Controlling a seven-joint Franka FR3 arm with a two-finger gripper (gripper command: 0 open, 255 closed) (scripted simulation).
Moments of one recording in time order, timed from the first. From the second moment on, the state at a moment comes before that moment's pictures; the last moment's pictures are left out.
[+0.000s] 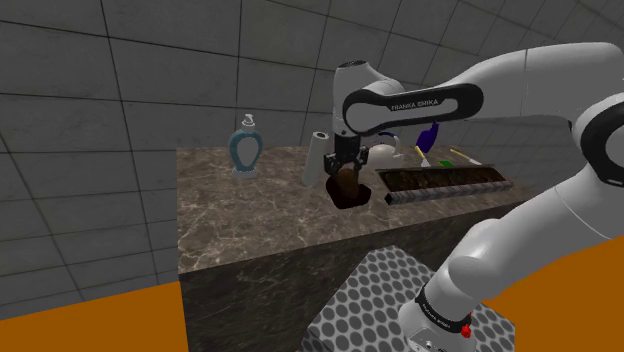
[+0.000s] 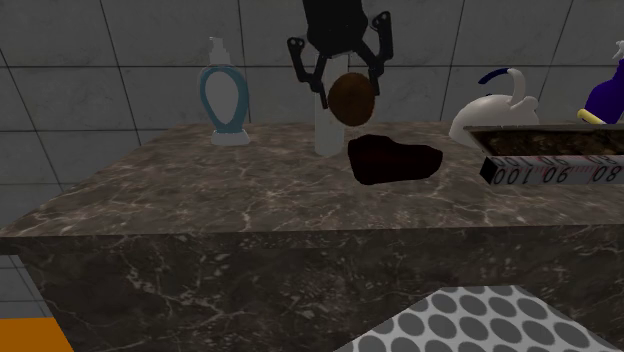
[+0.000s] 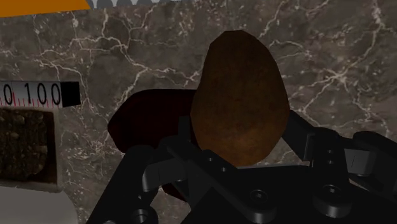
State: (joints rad) arm -0.15 -0.32 0.15 -2.34 -0.15 1.86 0.54
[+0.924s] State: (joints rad) arm -0.25 -0.15 0.03 -2.26 -0.24 1.98 0.37
